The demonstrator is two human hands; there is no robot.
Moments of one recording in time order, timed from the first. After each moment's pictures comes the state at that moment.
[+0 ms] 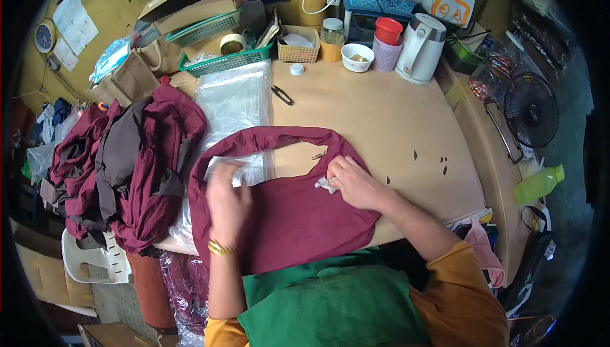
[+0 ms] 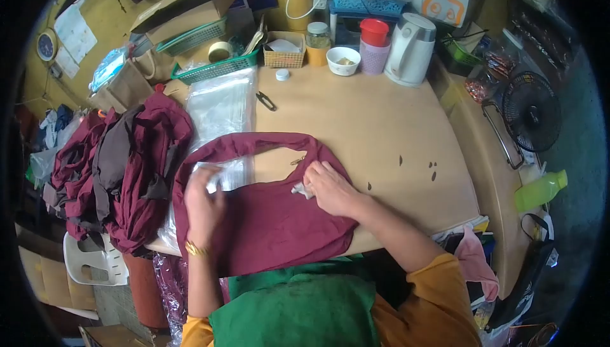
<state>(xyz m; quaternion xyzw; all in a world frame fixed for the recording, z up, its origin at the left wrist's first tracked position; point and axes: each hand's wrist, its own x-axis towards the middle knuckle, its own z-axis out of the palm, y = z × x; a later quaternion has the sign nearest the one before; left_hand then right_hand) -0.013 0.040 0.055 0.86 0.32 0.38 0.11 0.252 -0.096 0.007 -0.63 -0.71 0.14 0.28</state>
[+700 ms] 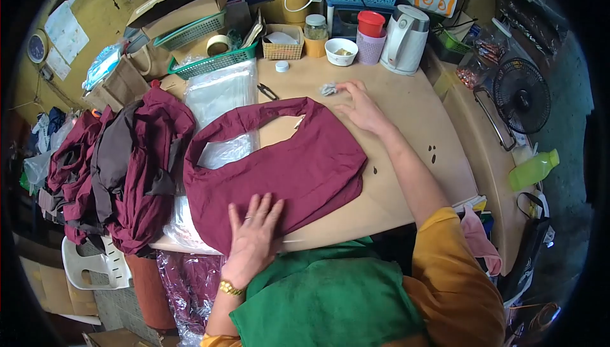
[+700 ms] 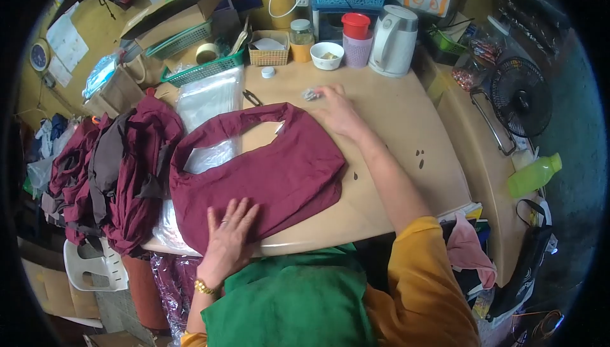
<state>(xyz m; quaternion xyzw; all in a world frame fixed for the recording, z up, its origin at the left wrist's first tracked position) -0.027 -0.061 0.063 0.96 0.26 0.01 0.10 0.367 -0.034 0.024 -0.69 -0.57 0.11 0.44</state>
